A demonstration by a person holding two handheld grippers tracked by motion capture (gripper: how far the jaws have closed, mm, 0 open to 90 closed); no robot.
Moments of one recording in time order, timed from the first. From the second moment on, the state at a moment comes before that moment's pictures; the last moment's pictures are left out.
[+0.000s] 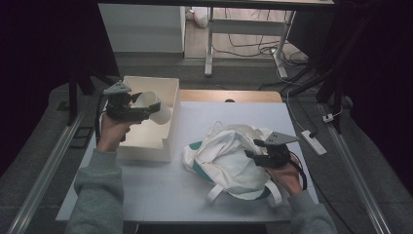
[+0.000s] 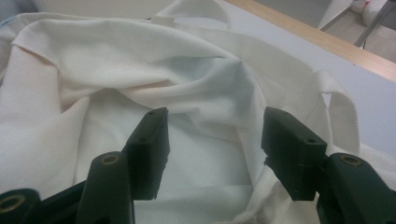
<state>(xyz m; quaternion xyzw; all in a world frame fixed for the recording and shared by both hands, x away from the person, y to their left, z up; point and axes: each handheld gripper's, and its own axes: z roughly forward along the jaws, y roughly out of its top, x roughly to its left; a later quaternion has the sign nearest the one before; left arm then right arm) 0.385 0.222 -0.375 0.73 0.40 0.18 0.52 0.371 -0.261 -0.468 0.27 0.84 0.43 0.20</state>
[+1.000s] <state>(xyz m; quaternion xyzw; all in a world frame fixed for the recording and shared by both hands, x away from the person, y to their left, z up) 0.371 0.164 -0.369 0.77 0.32 0.14 0.53 0.370 -0.256 -0.470 0.26 0.84 0.43 0.20</state>
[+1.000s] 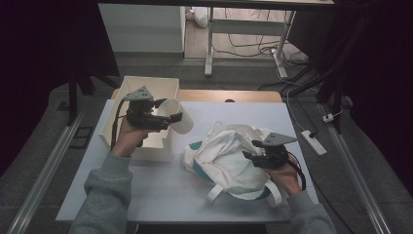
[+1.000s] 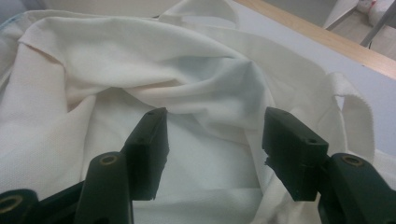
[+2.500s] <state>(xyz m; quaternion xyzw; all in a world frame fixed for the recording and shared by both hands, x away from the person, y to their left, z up) 0.369 0.063 -0.404 0.83 0.25 0.07 0.50 0.343 -0.180 -0.438 0.21 0.85 0.45 0.20</state>
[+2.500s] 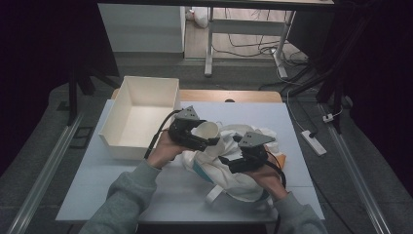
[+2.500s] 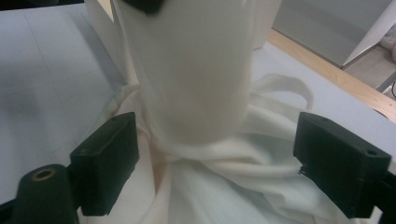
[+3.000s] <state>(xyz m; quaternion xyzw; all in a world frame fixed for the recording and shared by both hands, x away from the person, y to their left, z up) 0.362 0.046 -0.407 0.84 0.22 0.06 0.49 0.341 -0.156 -0.439 0.20 0.85 0.44 0.21</state>
